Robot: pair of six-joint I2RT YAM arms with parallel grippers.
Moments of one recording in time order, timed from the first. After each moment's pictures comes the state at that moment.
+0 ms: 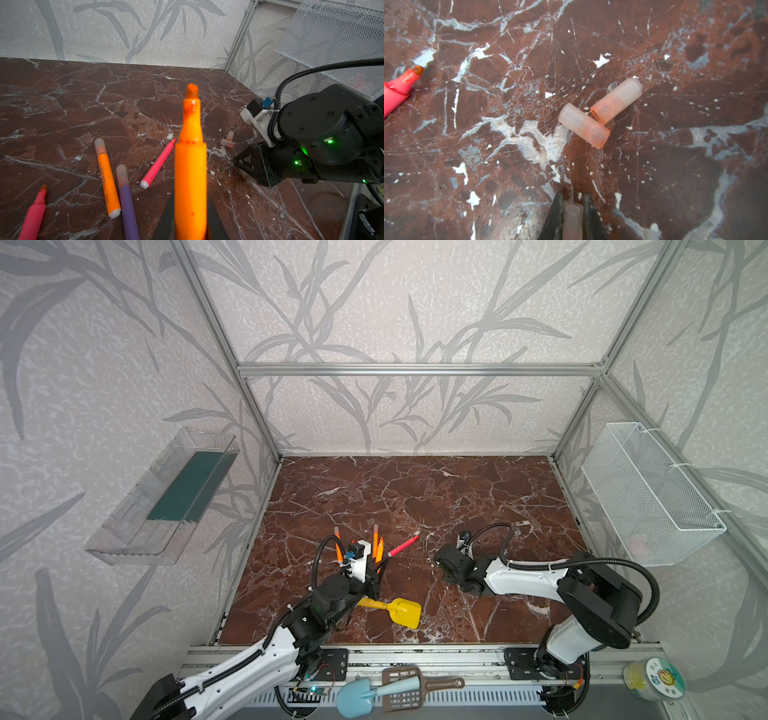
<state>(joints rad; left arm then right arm) -0.80 0.62 0.14 0.27 -0.15 -0.33 0.89 1.60 0.71 -0.27 0.44 0.95</state>
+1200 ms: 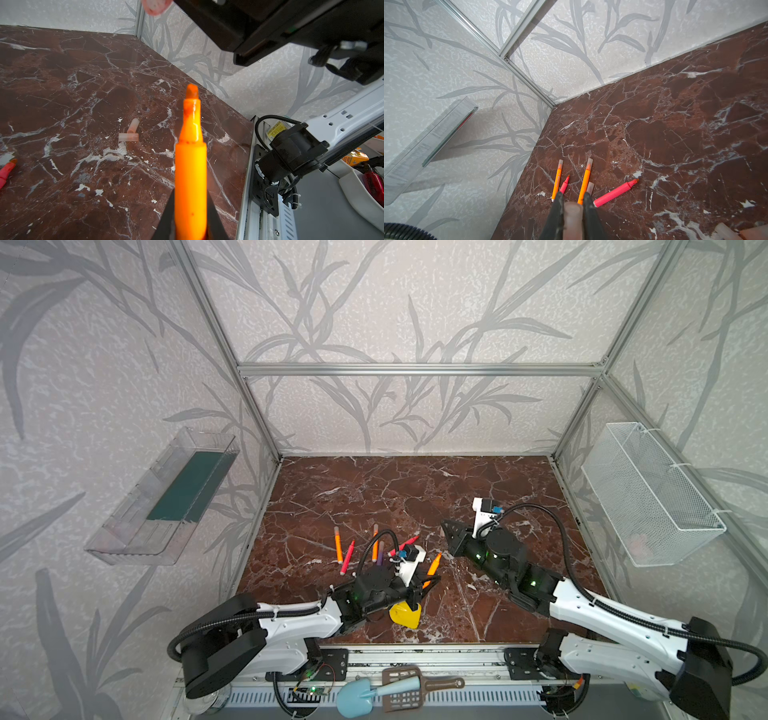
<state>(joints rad) -1.01 1.23 0.33 0.70 0.14 -0.39 0.90 1.04 0.67 0.20 0.28 0.77</state>
